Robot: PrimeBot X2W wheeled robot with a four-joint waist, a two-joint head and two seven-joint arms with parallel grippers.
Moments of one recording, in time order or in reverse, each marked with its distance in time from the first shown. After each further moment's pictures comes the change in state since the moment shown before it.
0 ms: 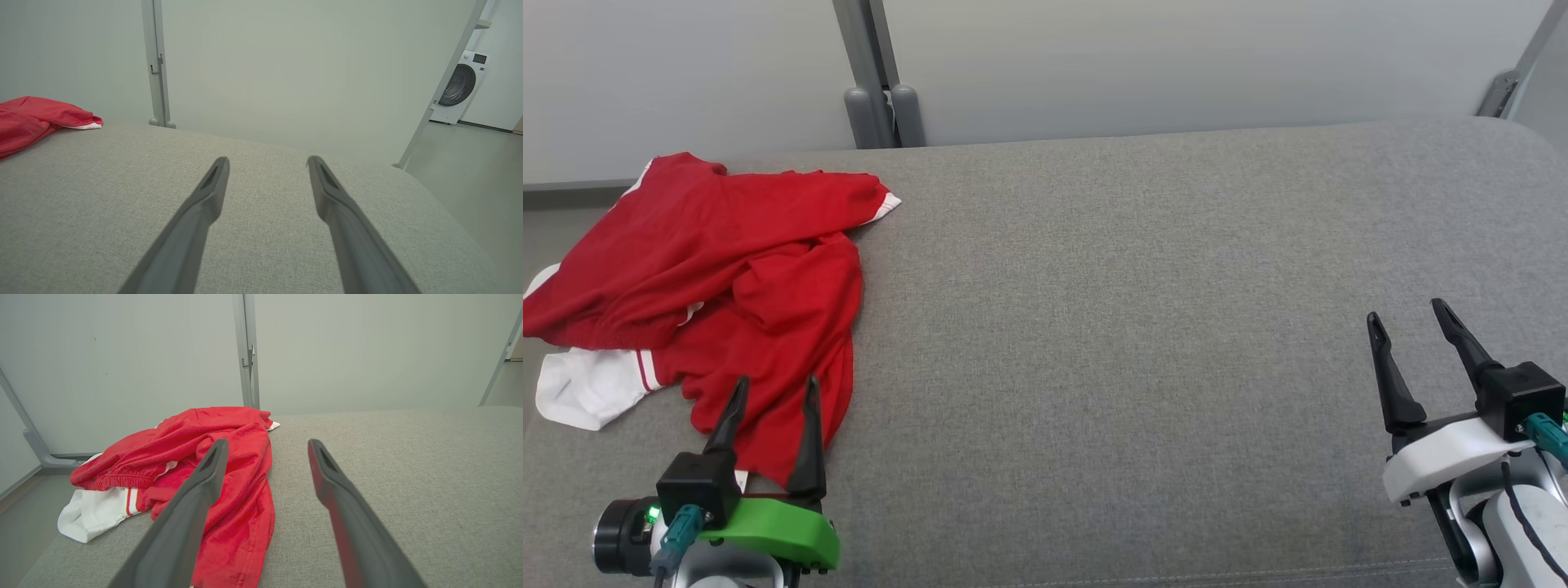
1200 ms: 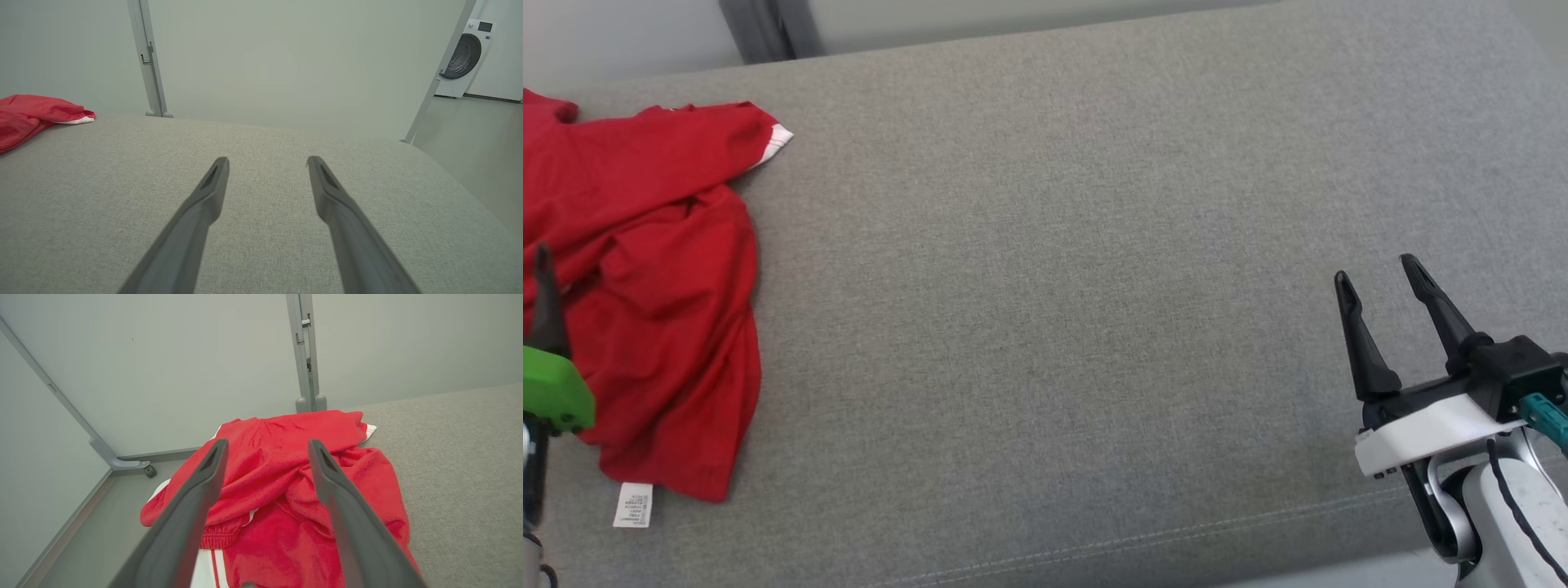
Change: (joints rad) left arm -0.275 0.245 0.203 0.126 -0.007 -0.025 0.174; right arm -0.027 0.054 -0.007 -0.109 -0.003 0.049 0.000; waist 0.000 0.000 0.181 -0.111
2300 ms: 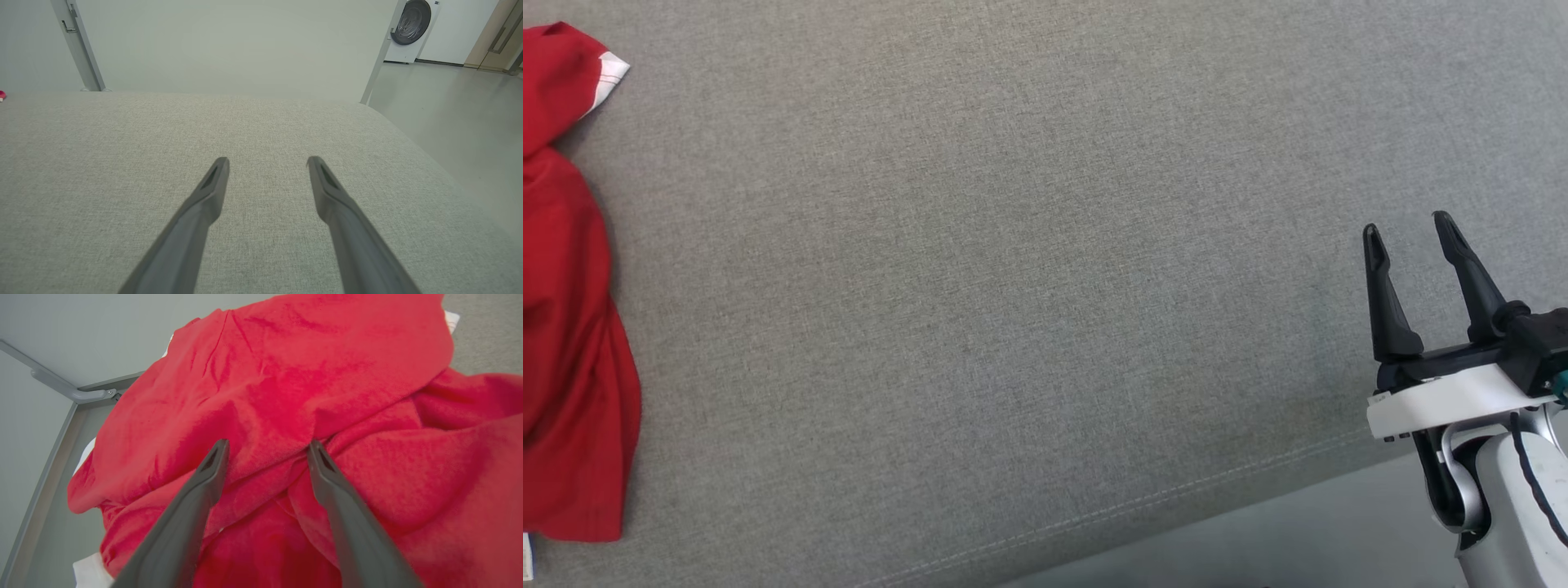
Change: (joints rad) left arm -0.267 0.182 -0.020 0.298 -0.062 -0.073 0.269; right arm -0.042 0.049 -0.077 -0.043 -0.008 -0.001 -0.002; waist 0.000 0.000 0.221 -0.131
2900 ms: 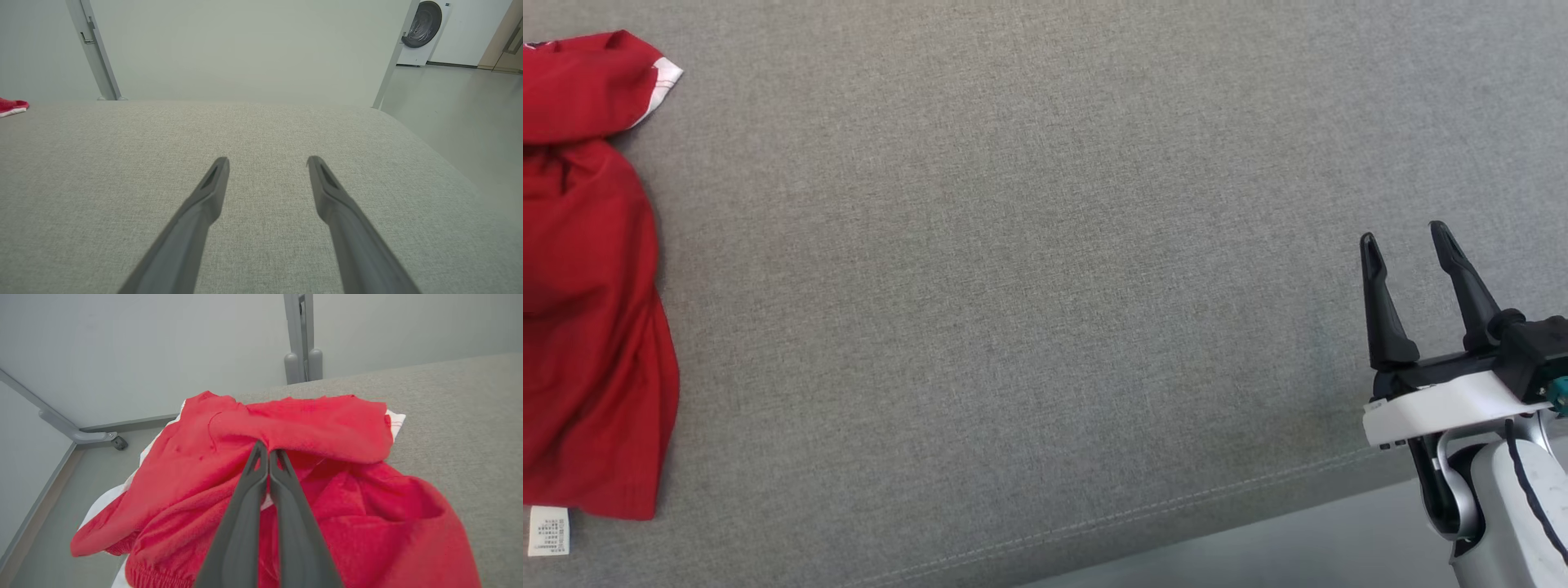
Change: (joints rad) left arm -0.116 -0.048 -0.049 0.023 -0.001 -0.007 -0.086; right arm 0.012 0.018 -0.013 0.004 -0.008 0.010 0.000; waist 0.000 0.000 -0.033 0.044
